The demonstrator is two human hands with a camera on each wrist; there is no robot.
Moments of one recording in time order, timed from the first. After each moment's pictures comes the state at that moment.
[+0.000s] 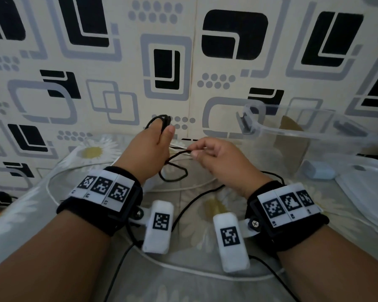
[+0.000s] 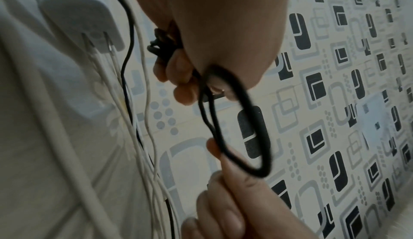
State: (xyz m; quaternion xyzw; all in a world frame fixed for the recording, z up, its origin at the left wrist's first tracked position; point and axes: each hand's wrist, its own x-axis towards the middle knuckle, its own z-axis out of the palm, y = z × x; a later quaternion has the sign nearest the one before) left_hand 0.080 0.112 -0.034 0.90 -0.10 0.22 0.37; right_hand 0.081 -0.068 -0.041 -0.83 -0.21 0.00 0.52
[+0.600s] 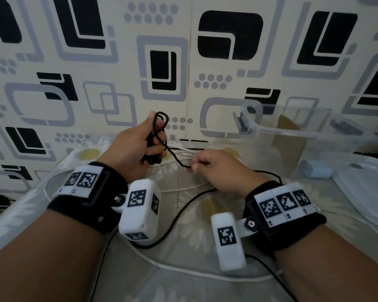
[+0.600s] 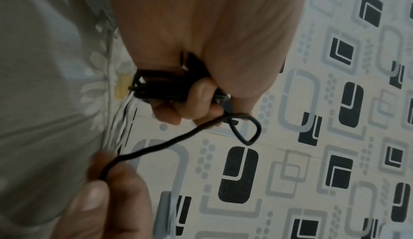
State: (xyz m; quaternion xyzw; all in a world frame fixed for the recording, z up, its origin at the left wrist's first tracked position) left_hand 0.081 0.121 -0.024 0.55 -0.07 -0.03 0.83; right_hand 0.080 -0.072 -0.040 -0.92 -0.22 0.02 0.33
